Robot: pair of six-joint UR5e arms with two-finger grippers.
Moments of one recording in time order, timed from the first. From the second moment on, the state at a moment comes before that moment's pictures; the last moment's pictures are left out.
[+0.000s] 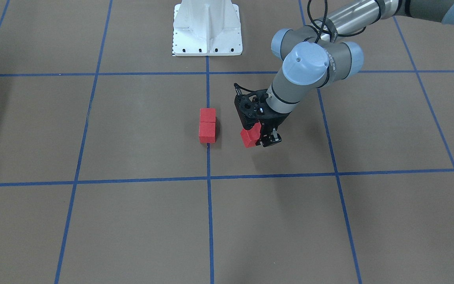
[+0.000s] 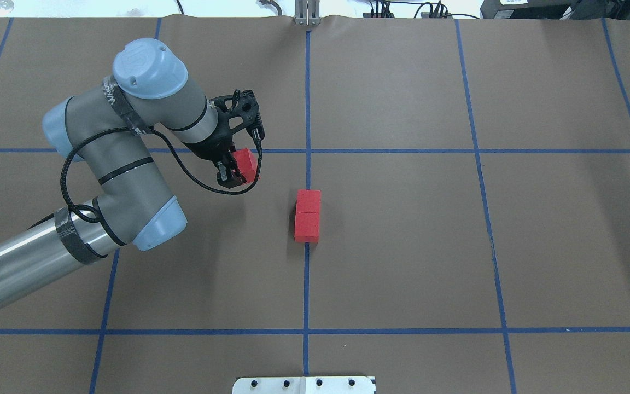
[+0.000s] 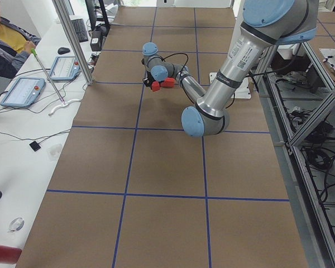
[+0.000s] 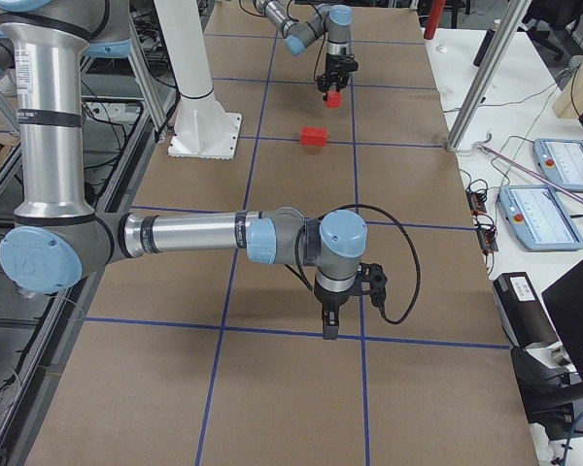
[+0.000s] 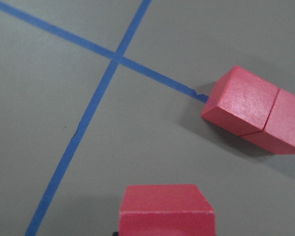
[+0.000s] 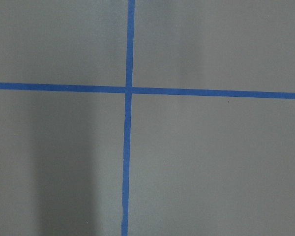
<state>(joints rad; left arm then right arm) -0.70 -2.23 -1.56 -1.80 -2.10 0.22 1.58 -1.60 1.69 -1.68 2.26 -0.03</state>
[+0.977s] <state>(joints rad) -0.59 -2.33 -1.45 -1.79 -1.97 0.48 1.58 -1.60 1.69 -1.68 2.26 -0.03</state>
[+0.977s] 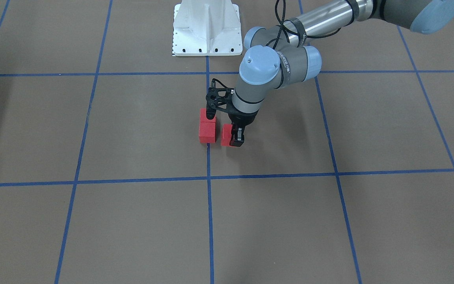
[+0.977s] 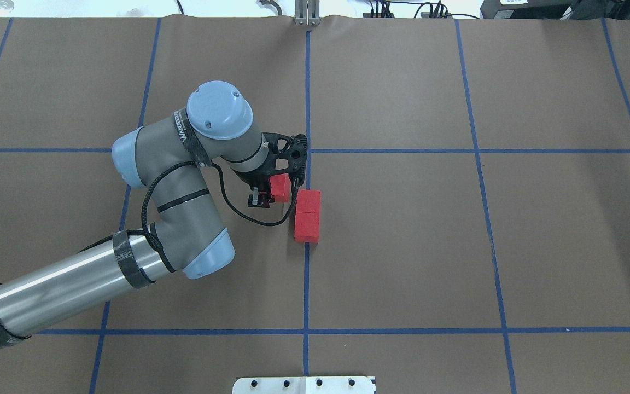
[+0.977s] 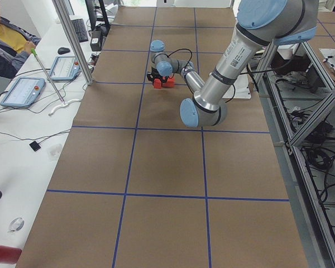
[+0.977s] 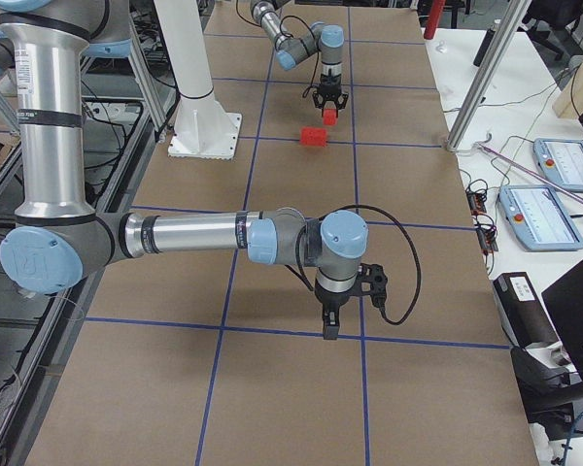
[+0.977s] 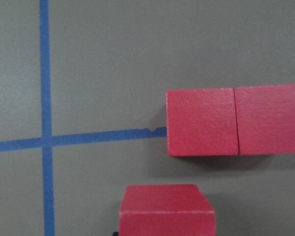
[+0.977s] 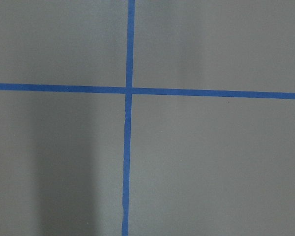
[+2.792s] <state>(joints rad) -0.54 -2.37 -1.42 -1.71 -1.93 0.46 1.58 -1.60 1.69 -1.68 2.26 -0.03</state>
